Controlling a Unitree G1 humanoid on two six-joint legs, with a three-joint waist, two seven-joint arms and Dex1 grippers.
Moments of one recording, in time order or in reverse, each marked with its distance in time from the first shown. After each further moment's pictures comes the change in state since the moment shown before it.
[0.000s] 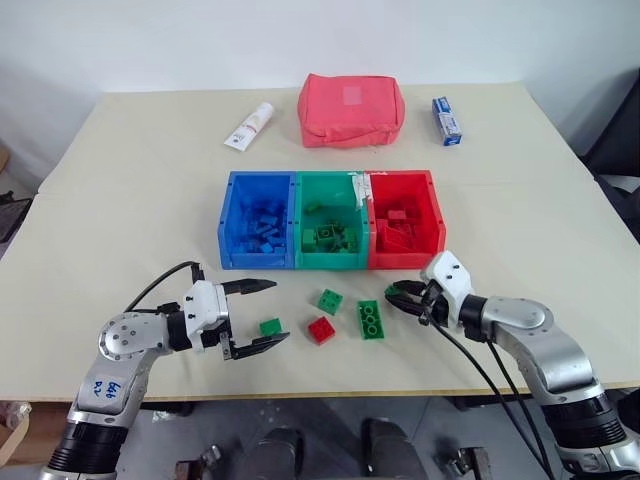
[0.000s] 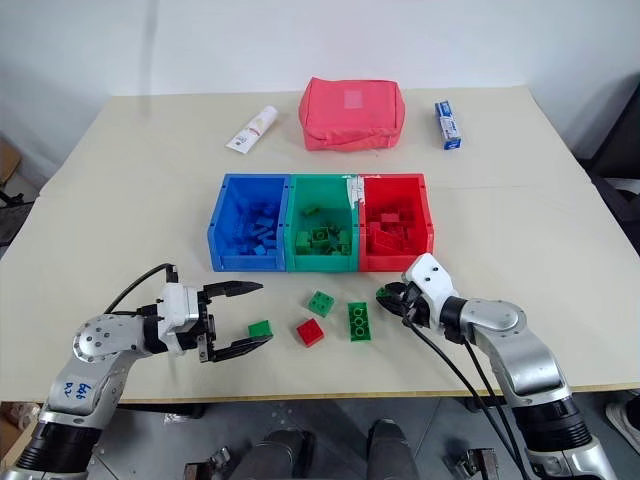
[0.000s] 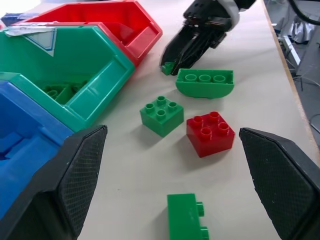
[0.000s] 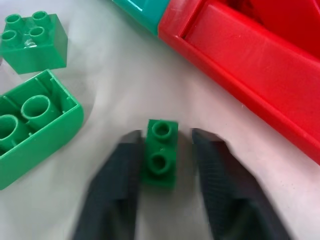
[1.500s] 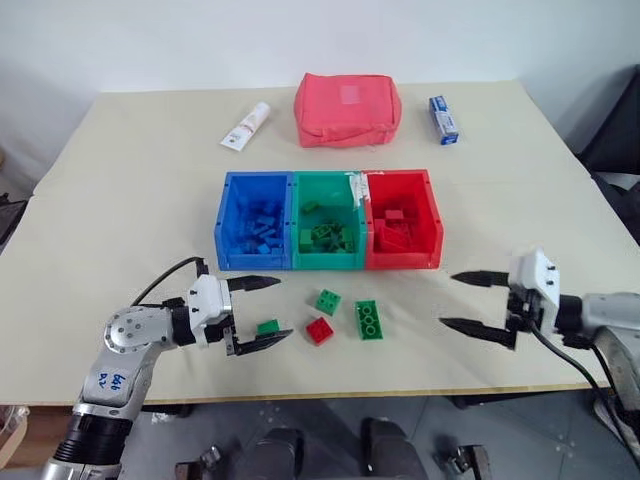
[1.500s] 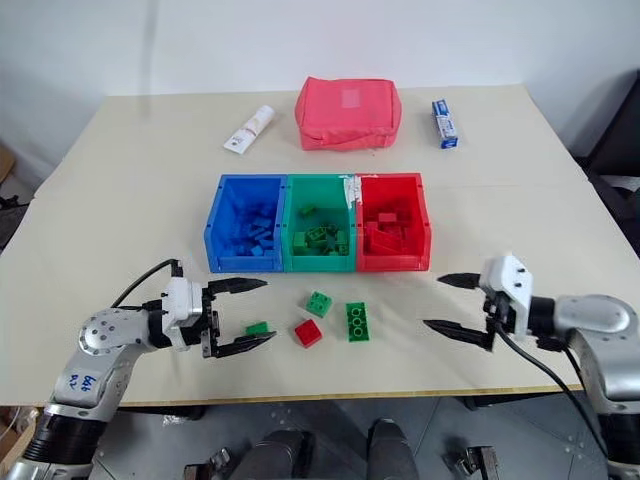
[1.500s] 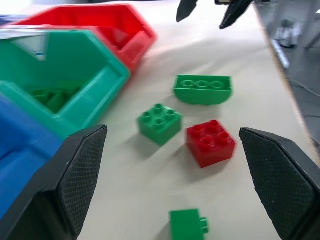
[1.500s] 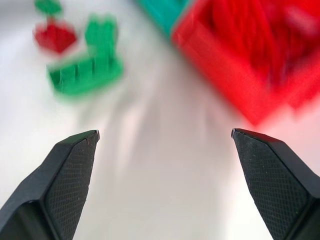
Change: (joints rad) left arm -0.051 -0.007 -0.032 0.037 -0.007 0.013 -0.052; right arm 0.143 -0.254 -0.275 0.127 0.139 -0.285 0.438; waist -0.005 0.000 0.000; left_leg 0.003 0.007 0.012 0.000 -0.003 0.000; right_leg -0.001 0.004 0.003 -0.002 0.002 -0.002
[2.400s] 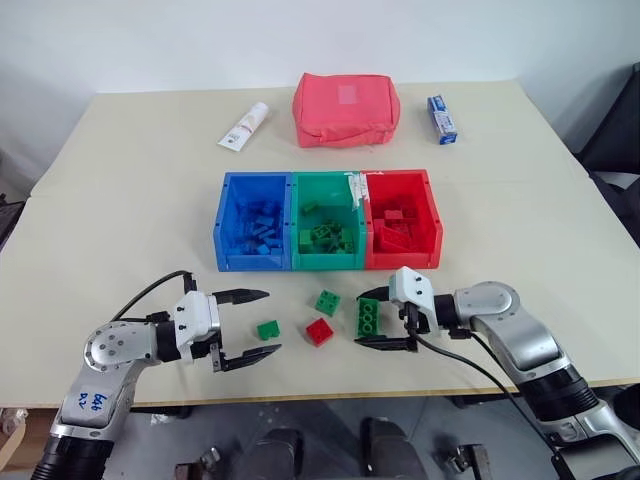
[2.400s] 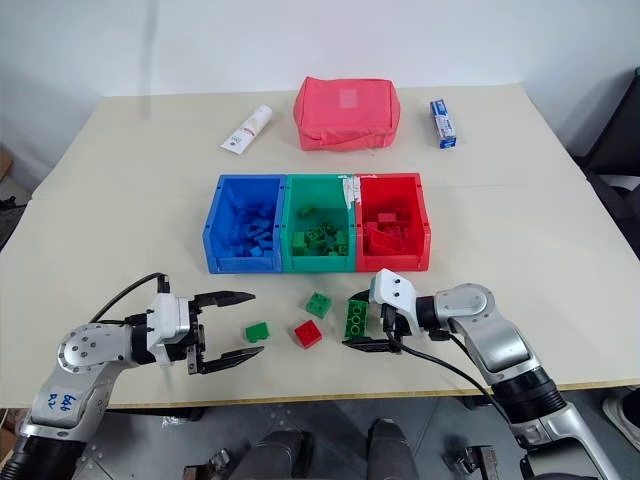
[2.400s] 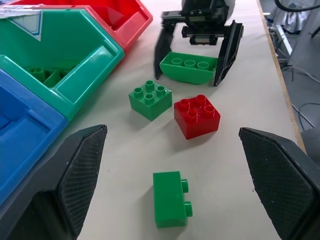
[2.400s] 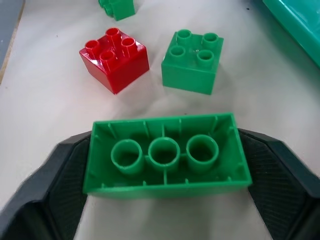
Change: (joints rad) left arm 0.127 0.048 0.065 -0.094 0.003 0.004 0.040; right arm -0.300 0.268 0.471 0.032 -0.190 0.067 -0.076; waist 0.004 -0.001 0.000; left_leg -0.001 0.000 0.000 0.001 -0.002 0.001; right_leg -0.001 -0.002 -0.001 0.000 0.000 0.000
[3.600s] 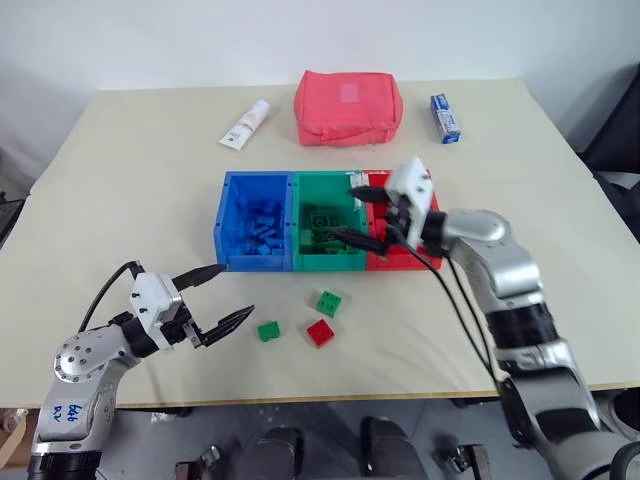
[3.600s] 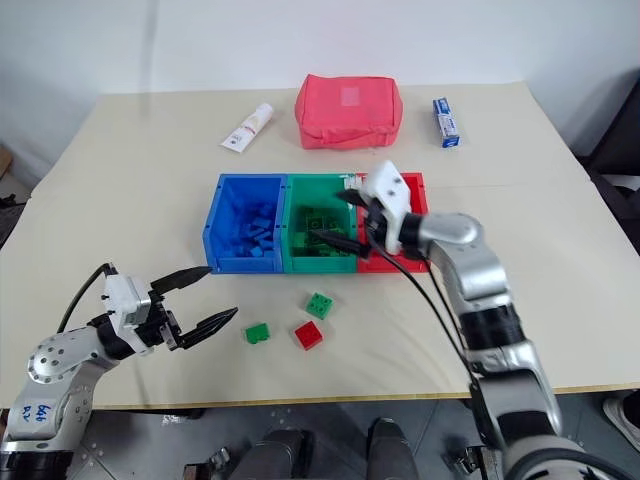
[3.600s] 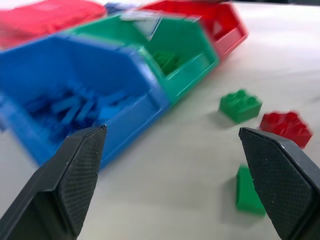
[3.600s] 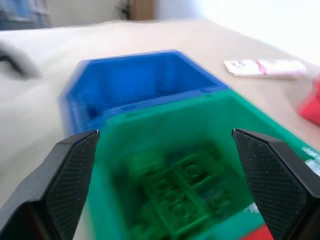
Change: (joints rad) left arm 0.059 -0.026 0.171 0.037 -0.070 0.048 0.146; right arm -0.162 0.106 -0.244 0.064 0.165 -0.097 -0.022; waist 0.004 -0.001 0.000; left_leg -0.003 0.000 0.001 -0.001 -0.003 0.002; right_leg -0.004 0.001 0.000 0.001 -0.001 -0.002
